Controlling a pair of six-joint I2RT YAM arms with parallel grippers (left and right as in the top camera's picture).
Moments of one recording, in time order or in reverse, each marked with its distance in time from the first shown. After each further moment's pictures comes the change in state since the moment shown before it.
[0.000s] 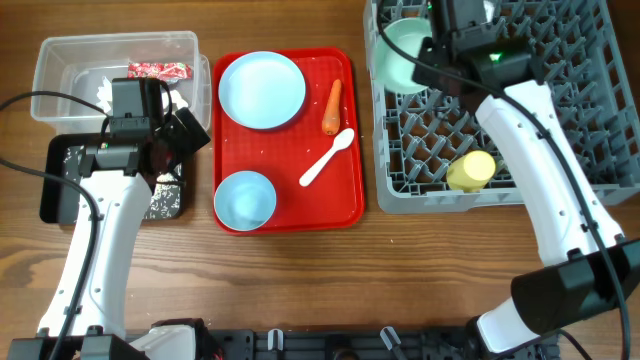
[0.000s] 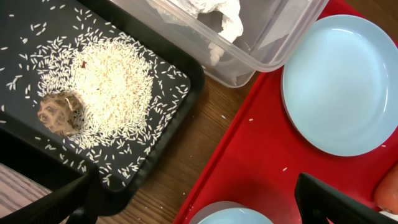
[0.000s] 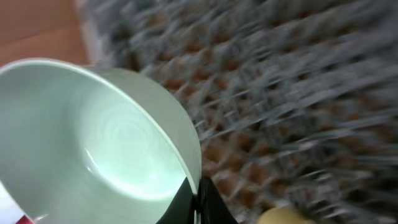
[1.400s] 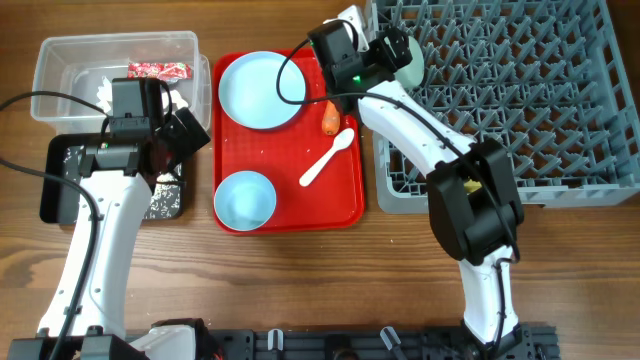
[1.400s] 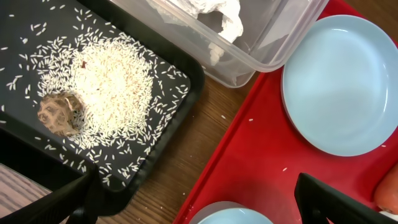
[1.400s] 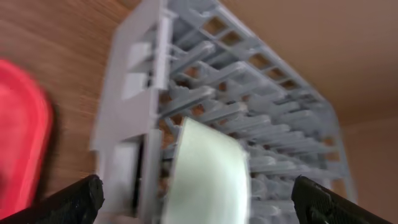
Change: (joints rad) left arm 0.000 0.000 0.000 0.000 0.000 0.000; right arm 0.232 0.459 -0.005 0.594 0.480 -0.677
